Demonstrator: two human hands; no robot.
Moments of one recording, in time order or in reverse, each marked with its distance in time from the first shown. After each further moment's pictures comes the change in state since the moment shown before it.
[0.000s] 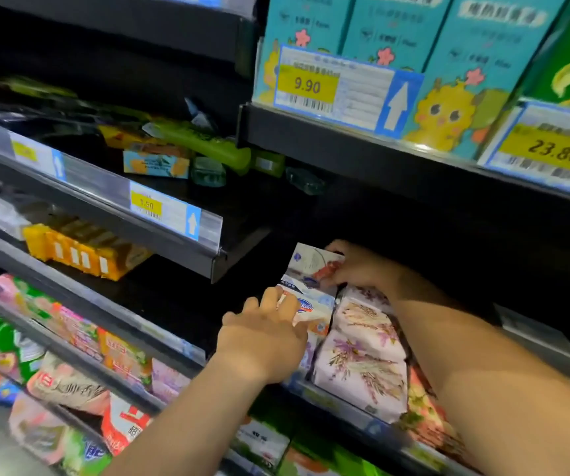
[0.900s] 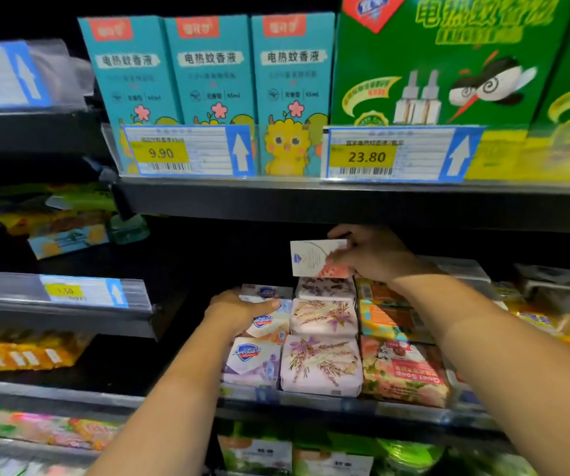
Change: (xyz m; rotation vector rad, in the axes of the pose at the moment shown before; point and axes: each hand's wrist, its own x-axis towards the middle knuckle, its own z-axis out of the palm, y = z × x) left_hand 0.095 -0.004 0.001 -0.721 -0.040 -0.184; right_hand -0.122 0.018 -0.053 0.297 0.412 0.105
